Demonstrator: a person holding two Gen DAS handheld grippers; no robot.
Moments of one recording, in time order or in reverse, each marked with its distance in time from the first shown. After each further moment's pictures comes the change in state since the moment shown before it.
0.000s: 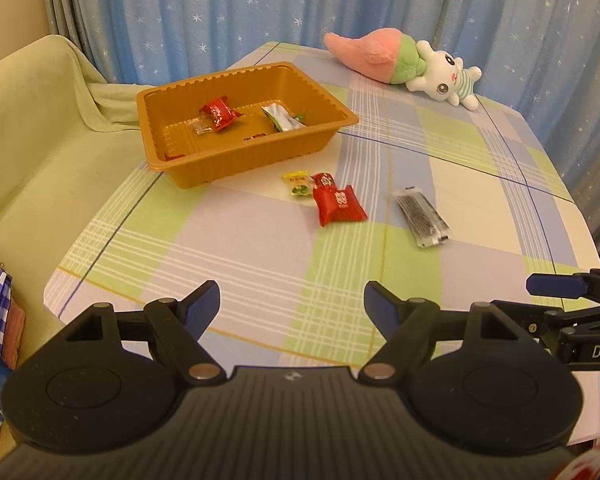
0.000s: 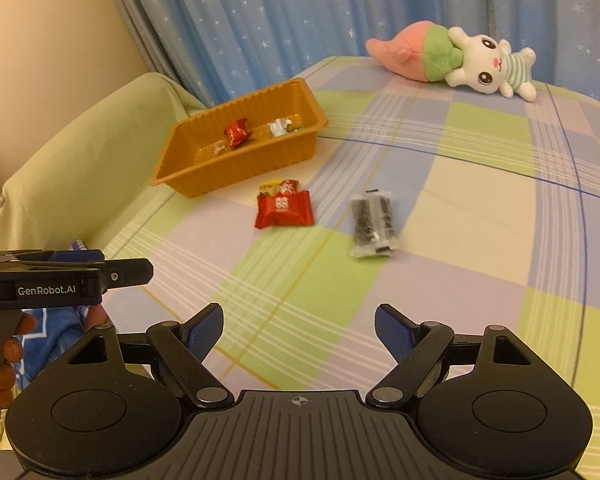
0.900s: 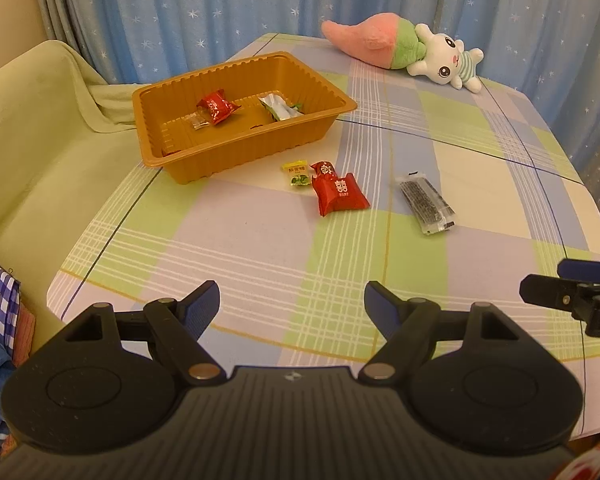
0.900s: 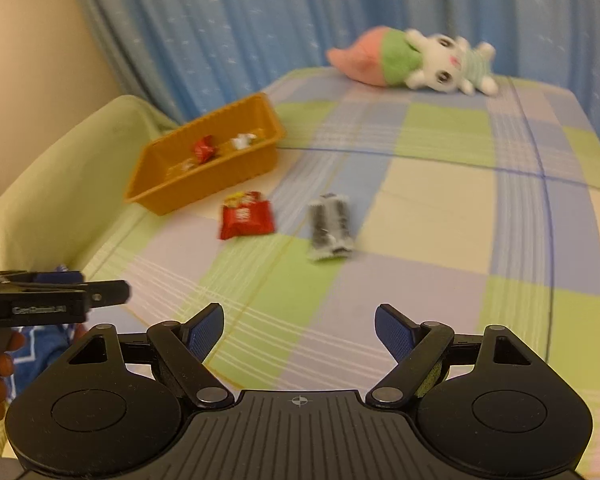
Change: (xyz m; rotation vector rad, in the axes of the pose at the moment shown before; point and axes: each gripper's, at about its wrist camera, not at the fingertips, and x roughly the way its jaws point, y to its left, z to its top) left arm 0.011 -0.007 0.002 0.044 0.027 0.030; right arm -0.012 -0.027 -0.004 0.086 -0.039 -0.072
